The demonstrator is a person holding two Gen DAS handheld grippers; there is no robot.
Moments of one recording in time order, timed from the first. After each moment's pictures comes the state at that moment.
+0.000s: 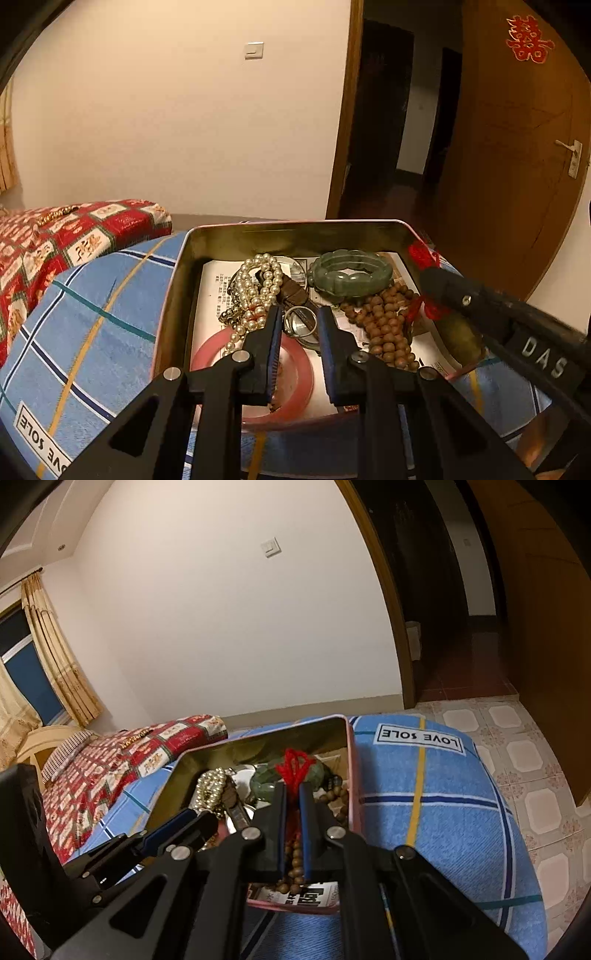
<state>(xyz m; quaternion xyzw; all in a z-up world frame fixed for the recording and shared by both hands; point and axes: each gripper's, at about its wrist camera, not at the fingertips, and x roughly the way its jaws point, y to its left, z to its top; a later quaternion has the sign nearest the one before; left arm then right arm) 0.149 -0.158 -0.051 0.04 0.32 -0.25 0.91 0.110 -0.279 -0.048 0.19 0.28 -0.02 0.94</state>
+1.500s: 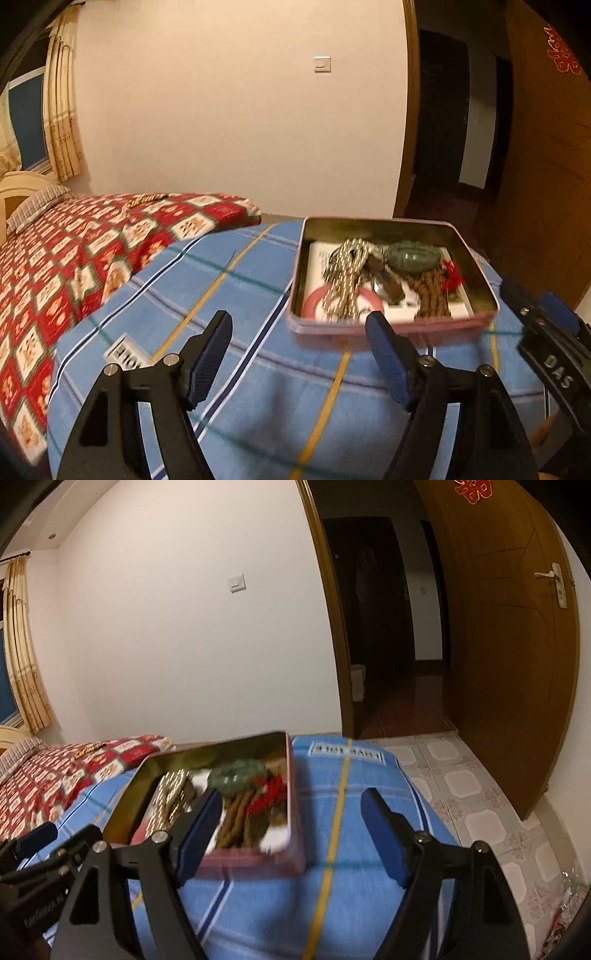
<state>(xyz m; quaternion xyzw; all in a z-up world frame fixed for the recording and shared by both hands) 0.080 -0.090 -0.024 0.05 0.31 -0.12 0.94 0.043 -0.258 -0.037 0.13 0.22 -0.15 0.95</state>
